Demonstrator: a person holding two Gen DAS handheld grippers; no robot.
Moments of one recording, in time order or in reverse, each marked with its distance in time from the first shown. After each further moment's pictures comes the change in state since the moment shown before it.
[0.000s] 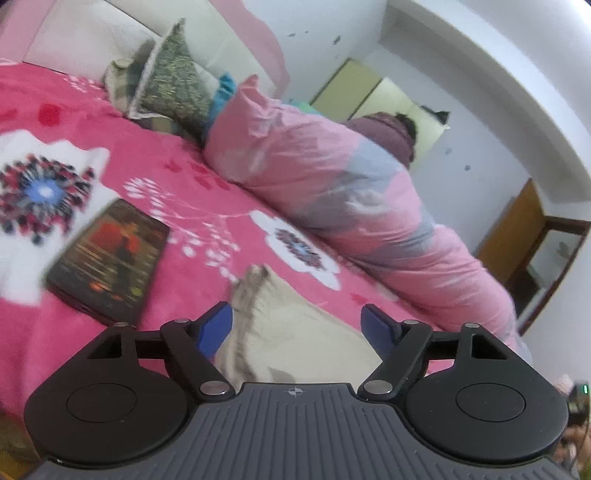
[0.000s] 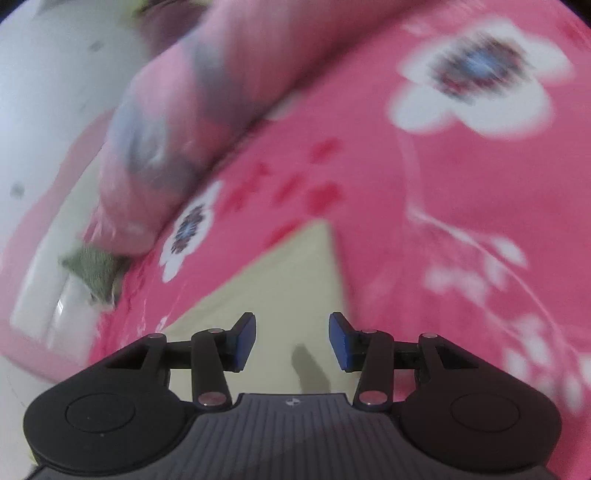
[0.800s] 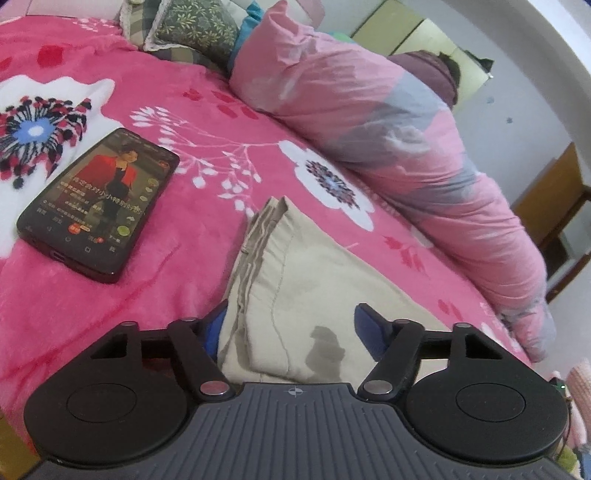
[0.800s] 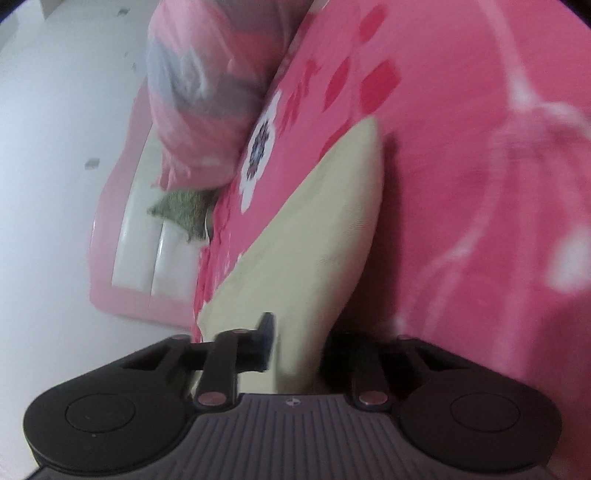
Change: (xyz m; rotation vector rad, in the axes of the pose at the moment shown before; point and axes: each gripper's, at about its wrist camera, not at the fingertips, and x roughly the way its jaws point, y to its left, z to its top) left arm 0.049 -0.009 -0.009 -0.042 0.211 0.129; right arm 0.109 -0.022 0.022 0.040 0.354 0.393
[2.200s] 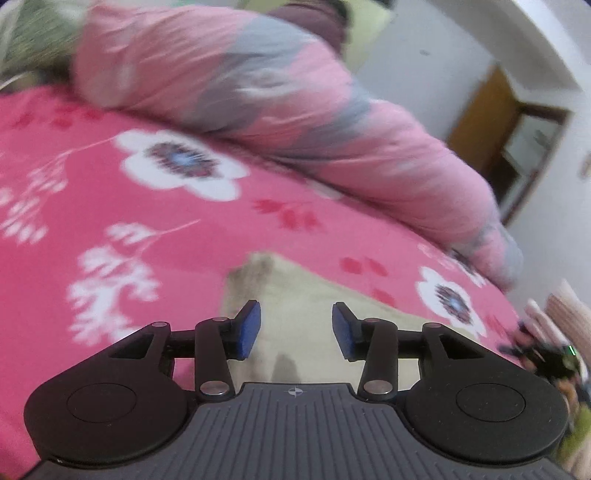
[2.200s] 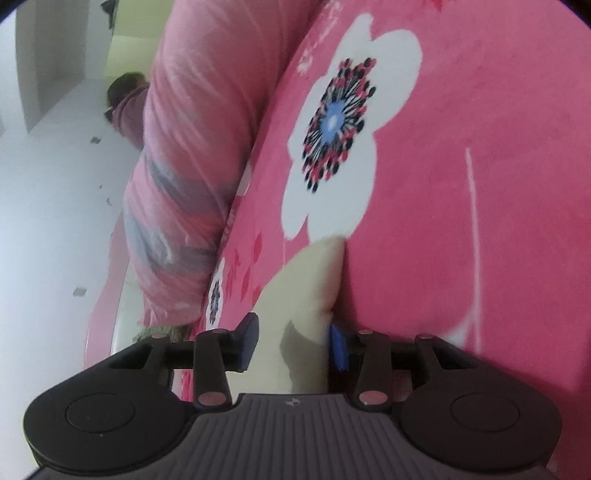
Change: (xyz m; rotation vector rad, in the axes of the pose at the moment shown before) left arm 0.071 -0.161 -0.033 0.336 0.090 -0.208; right arm -0.226 -0.079 0.036 0.145 -0.399 -0.096
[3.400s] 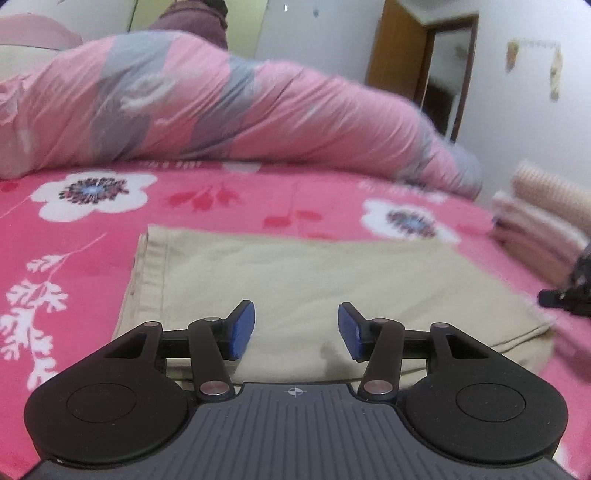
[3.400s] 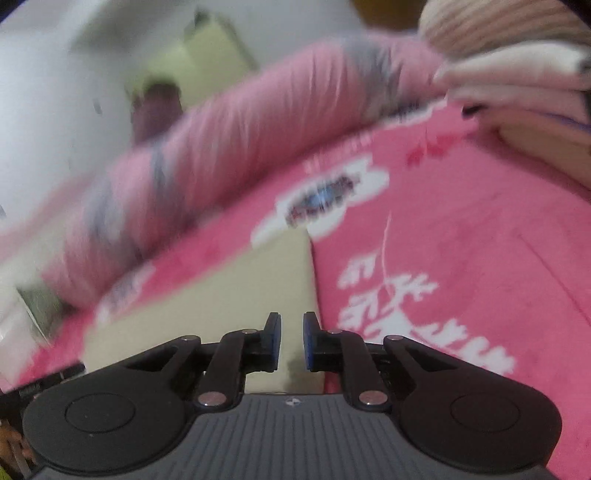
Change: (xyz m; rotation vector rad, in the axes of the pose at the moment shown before) left arm 0.004 -0.060 -0.054 0.297 0.005 -0.079; right arm -0.118 0.064 -0.208 -0.474 -0.456 -0.333
